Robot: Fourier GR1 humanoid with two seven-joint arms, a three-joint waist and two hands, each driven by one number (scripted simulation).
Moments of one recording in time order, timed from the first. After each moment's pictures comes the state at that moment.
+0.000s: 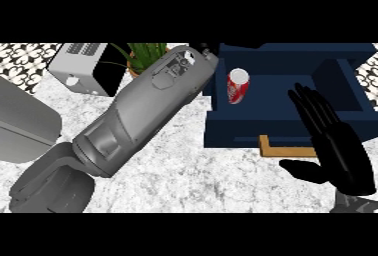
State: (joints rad) left arm -1.44 0.03 -0.60 -0.49 0.67 0.84 -0.05; right arm -0.07 -0.24 0.09 -1.86 0.96 0.02 -0.01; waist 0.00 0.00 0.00
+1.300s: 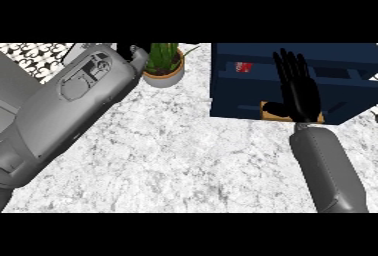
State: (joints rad) left arm -1.21 0.38 -0.62 -0.98 0.56 0.78 0.25; right arm -0.57 -0.17 -0.08 -0.95 1.18 -0.50 -0.11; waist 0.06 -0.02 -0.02
